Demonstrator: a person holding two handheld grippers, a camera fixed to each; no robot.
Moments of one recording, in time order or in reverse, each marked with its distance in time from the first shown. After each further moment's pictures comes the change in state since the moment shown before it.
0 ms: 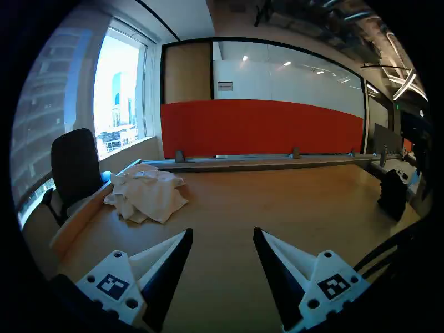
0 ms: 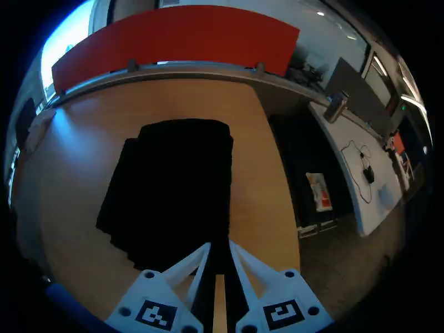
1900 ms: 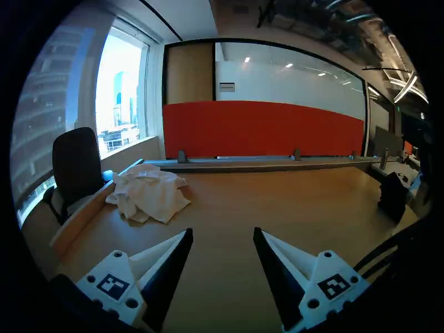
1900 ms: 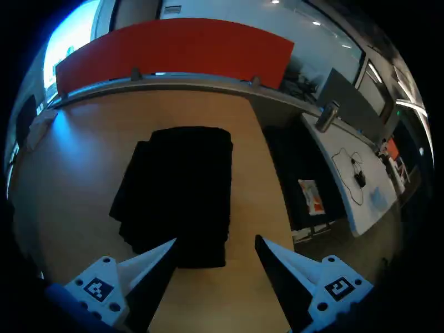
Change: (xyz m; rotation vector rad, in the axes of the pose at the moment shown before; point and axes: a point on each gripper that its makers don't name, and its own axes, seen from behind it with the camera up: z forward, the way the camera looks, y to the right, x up) left arm 0.001 -0.006 -0.004 0.005 0.007 -0.013; right arm -0.005 -0.009 -0.032 -0.041 0.097 -0.009
